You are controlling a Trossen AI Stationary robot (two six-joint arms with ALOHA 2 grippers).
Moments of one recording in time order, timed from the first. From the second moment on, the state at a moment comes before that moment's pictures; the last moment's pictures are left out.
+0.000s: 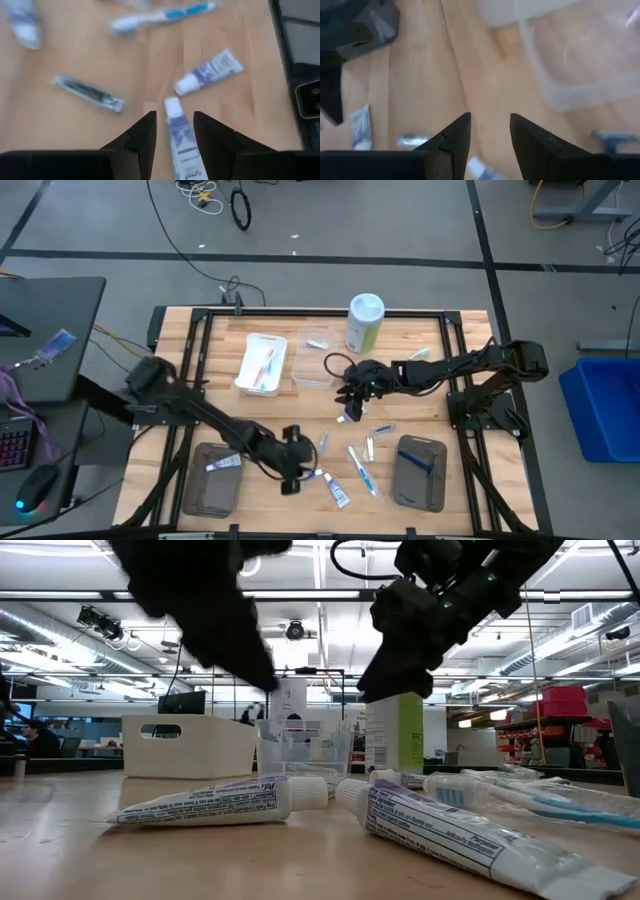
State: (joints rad) left arm -0.51 1.77 1.09 -0.16 -0.24 -0.52; right arm -0.02 1.54 0.84 -0.02 -0.03 0.38
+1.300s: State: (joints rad) left arm -0.53 1.94 1.09 -0.10 -0.09 -0.48; right arm 0.16 1.54 0.84 0.00 0.01 0.40
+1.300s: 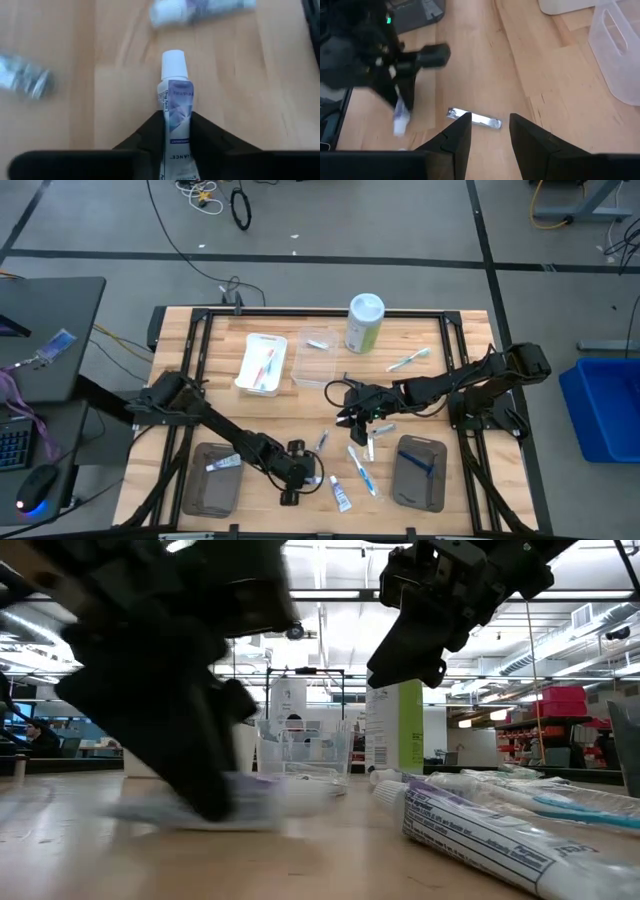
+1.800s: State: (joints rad) left arm -0.56 1.58 1.09 -0.70 -0.28 -0.68; right arm 0.16 1.54 0.84 0.00 0.01 0.41
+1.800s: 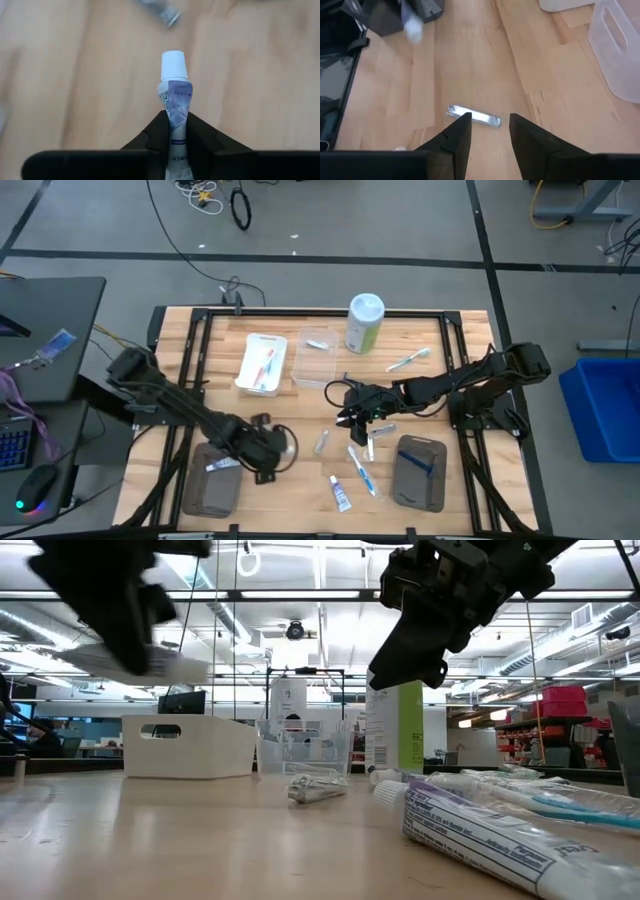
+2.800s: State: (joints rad) left arm -0.91 1.46 1.09 -1.24 0.04 -1.33; right arm 0.18 1.54 0.84 0.00 0.01 0.46
